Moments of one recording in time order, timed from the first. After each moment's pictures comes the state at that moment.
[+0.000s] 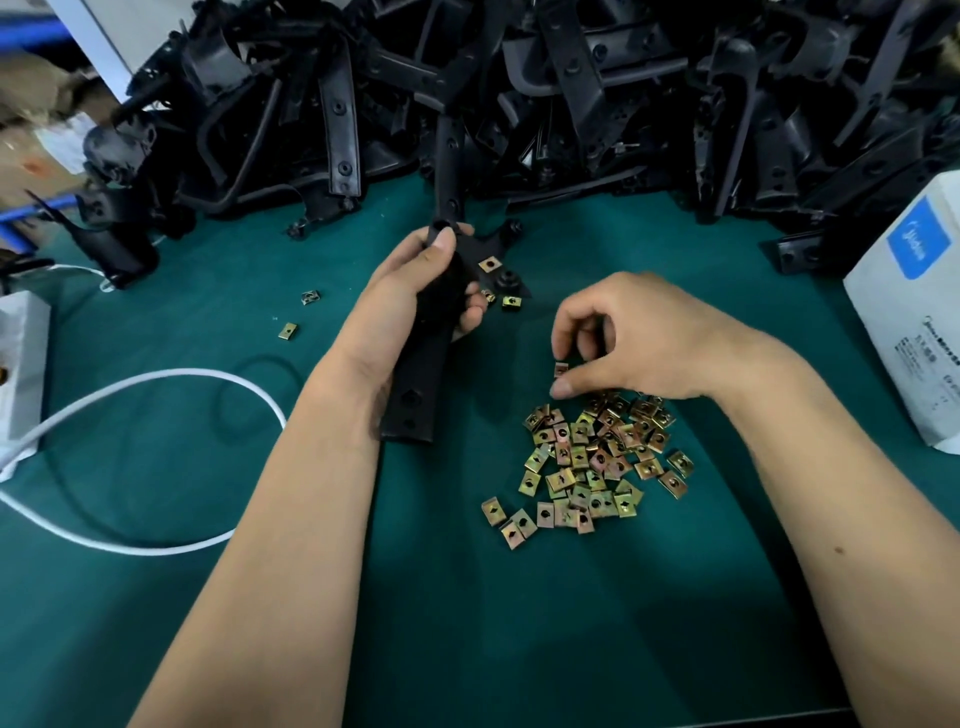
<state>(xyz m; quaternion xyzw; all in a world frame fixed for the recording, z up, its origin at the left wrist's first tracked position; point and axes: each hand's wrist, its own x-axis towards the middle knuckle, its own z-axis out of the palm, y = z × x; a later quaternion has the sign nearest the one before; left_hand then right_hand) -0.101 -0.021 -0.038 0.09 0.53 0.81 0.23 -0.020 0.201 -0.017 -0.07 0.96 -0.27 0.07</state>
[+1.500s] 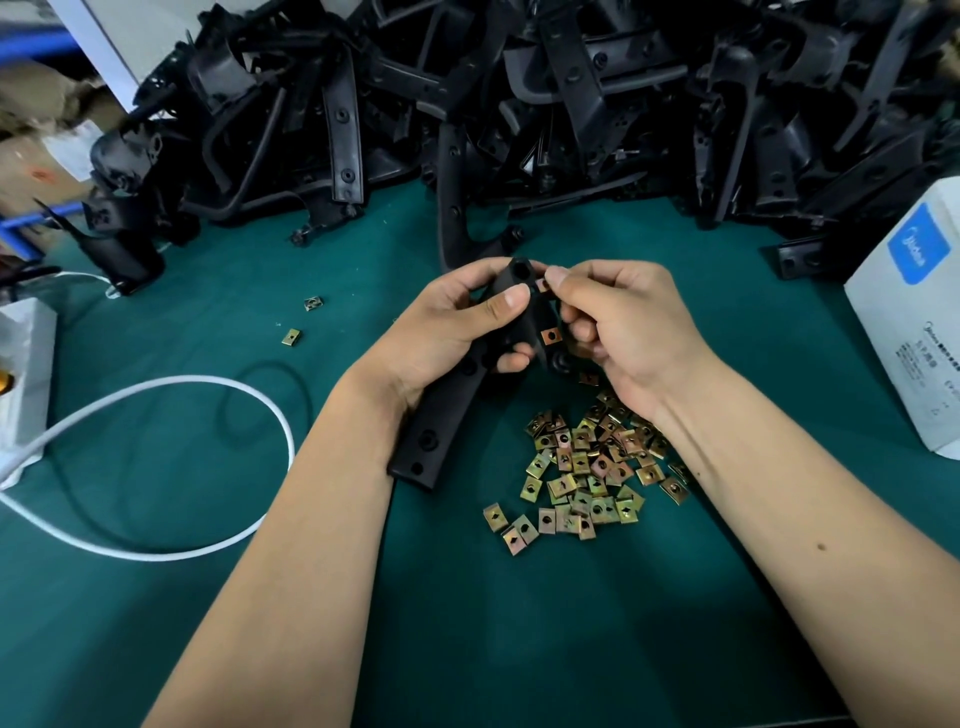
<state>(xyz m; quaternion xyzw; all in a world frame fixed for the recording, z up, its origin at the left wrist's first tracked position) -0.089 -0.008 -0.040 0.20 0.59 0.72 0.29 -0.023 0.161 -0.027 0.11 0.65 -0.75 -0.08</state>
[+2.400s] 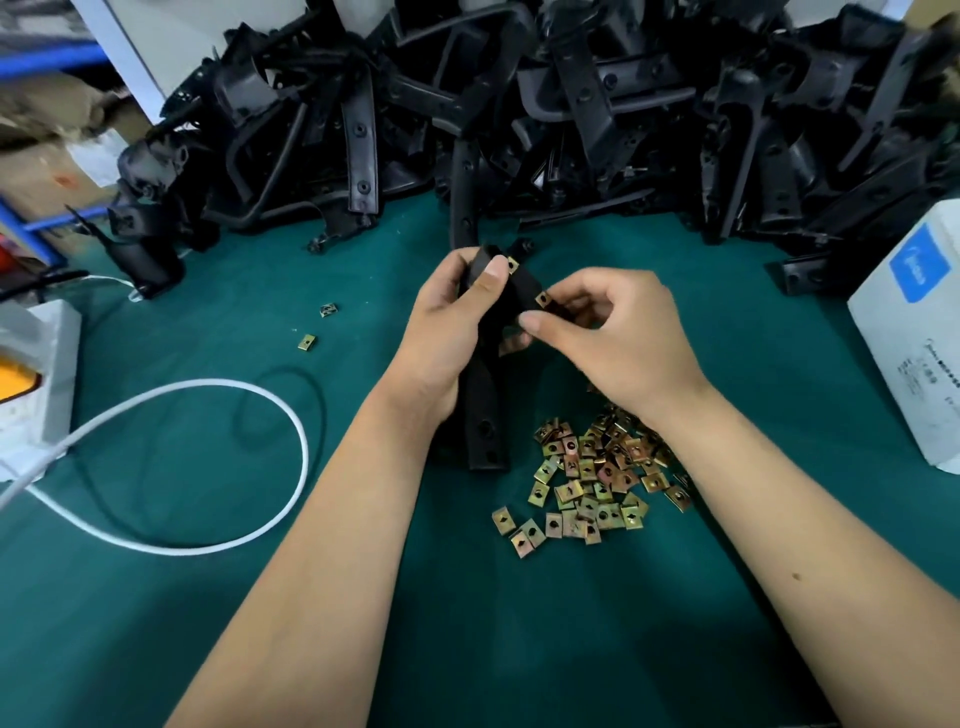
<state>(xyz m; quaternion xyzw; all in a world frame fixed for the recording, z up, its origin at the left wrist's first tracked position) -0.081 0.005 -0.038 0.11 0.59 0.78 0.15 -0.025 0.163 -0.037 0.02 0.85 -0.50 -0.19</state>
